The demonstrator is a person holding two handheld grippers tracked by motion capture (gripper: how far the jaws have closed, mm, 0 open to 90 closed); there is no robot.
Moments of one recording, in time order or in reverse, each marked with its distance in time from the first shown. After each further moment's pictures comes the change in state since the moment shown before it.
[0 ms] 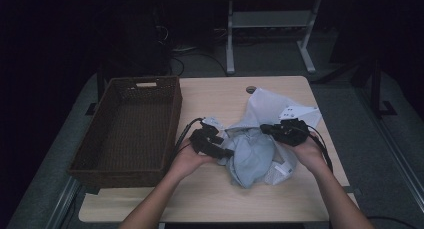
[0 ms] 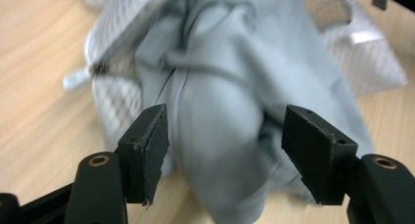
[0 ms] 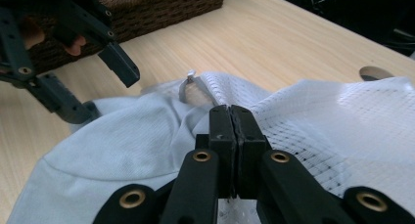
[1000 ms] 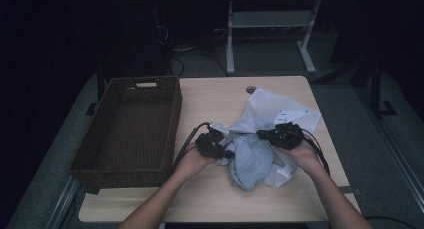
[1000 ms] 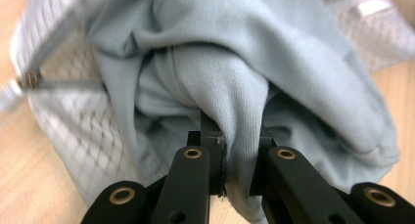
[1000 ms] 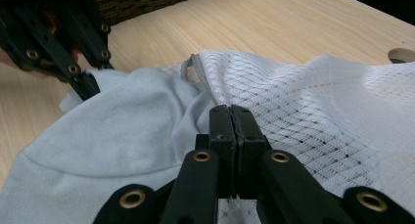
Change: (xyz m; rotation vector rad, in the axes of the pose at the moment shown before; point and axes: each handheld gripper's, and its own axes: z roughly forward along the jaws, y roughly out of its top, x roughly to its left) left arm -0.007 0.004 0.018 0.031 -0.054 0.076; right arm 0.004 -0.010 0.016 0.057 0.033 -0.009
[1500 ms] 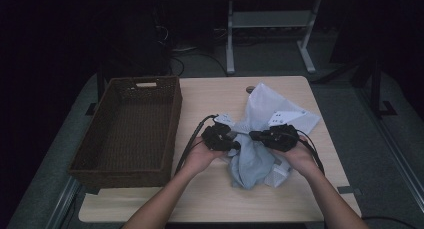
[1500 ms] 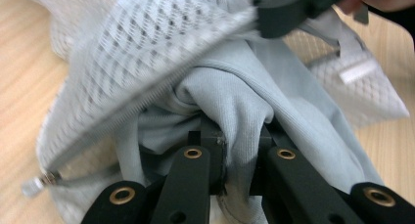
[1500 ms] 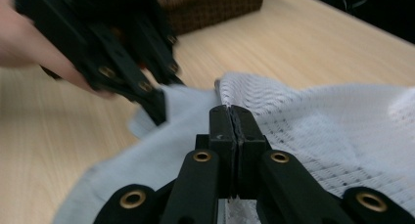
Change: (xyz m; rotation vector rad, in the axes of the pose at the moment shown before) left arm -0.004 0.027 0.001 -0.108 0.036 0.030; right arm 0.021 0.017 -0.004 -0.061 0.055 -0.032
